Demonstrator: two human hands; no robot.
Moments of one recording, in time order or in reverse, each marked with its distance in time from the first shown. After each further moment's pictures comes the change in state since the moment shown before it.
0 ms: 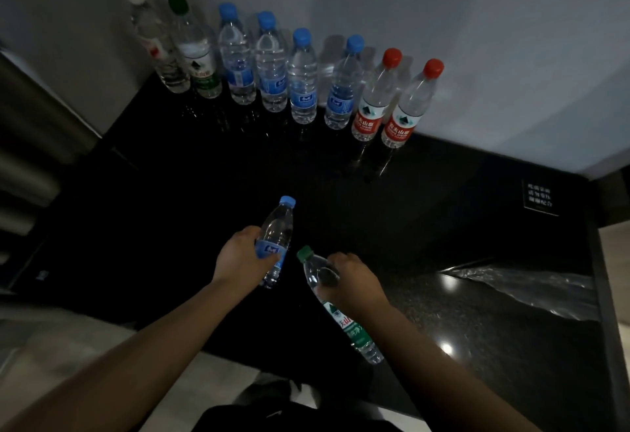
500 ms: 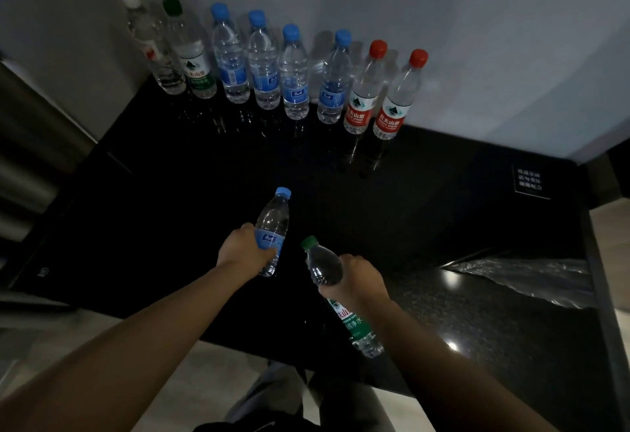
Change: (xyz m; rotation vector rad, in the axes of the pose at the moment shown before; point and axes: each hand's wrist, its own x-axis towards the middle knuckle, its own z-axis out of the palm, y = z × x) left_hand -0.002 0.003 0.005 0.103 -0.106 -0.122; right_hand -0.006 0.030 0.025 -0.069 0.075 0.101
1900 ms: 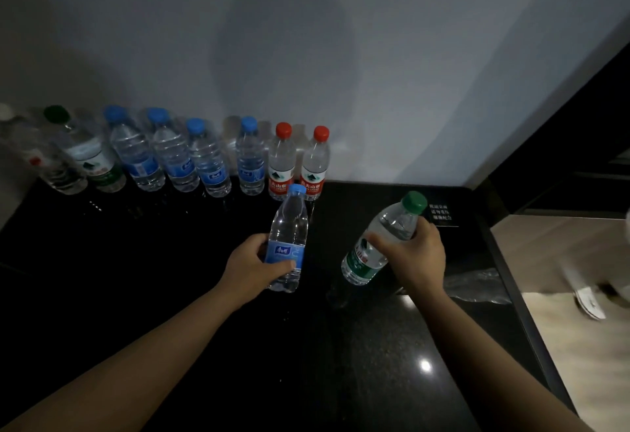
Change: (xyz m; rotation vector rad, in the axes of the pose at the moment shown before) left_hand 0.044 0.152 -0.020 -0.513 -0.208 0.358; right_hand -0.019 0.045 -0.195 0.483 0.965 0.258
